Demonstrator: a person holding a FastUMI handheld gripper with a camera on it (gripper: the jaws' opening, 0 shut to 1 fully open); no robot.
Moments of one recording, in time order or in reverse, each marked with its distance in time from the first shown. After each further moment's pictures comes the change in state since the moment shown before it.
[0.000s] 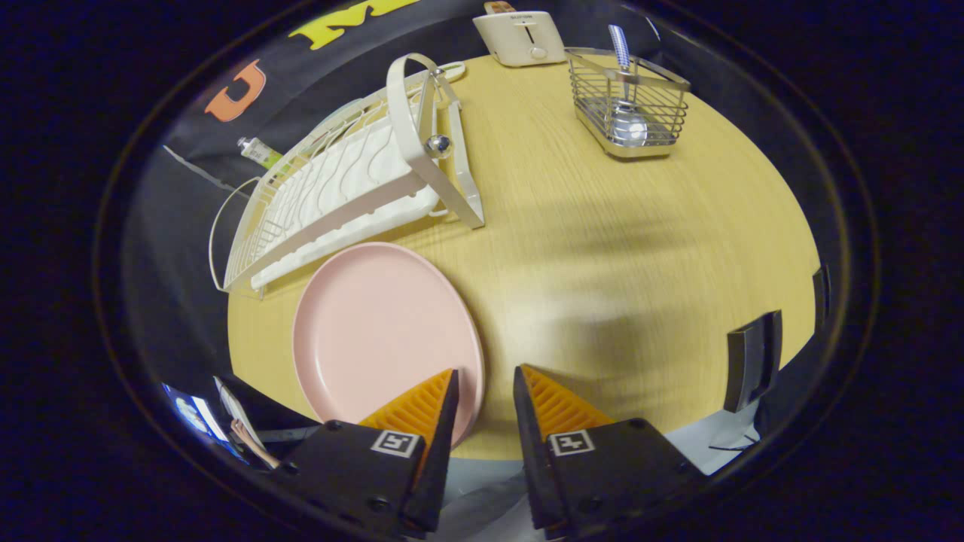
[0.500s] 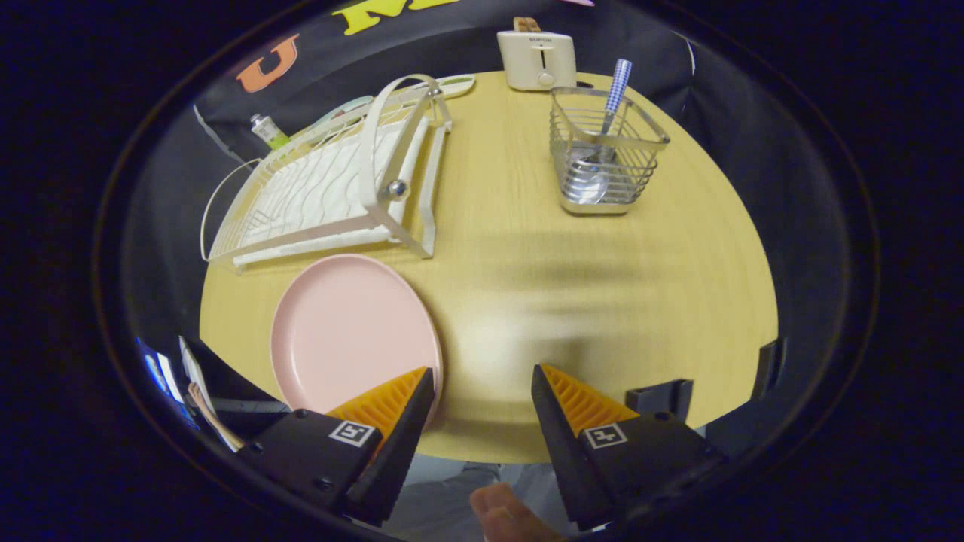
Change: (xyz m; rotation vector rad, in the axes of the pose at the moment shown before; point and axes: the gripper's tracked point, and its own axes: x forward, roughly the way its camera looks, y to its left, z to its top) arm -0.047 -0.065 0.044 -0.156 -0.039 -0.106
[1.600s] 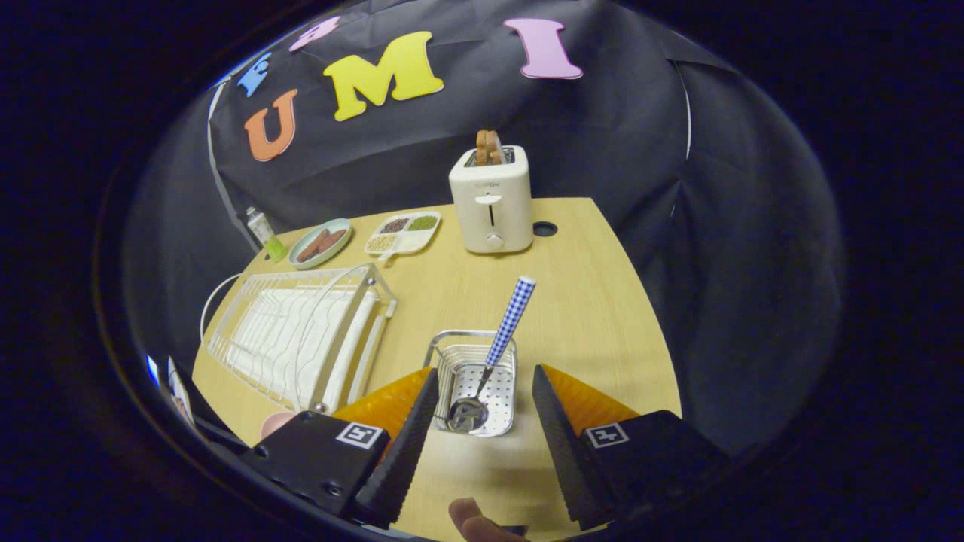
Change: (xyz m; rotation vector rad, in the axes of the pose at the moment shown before) arm -0.040 -0.097 0.202 -0.028 -0.471 0.024
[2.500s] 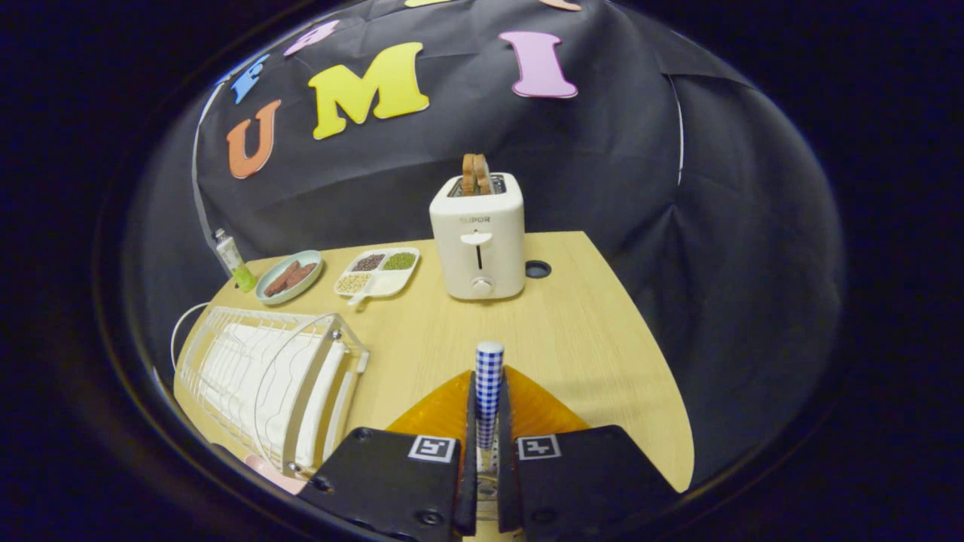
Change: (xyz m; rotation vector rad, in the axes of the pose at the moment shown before) arm 0.041 0.006 0.046 -0.011 -0.121 -0.085
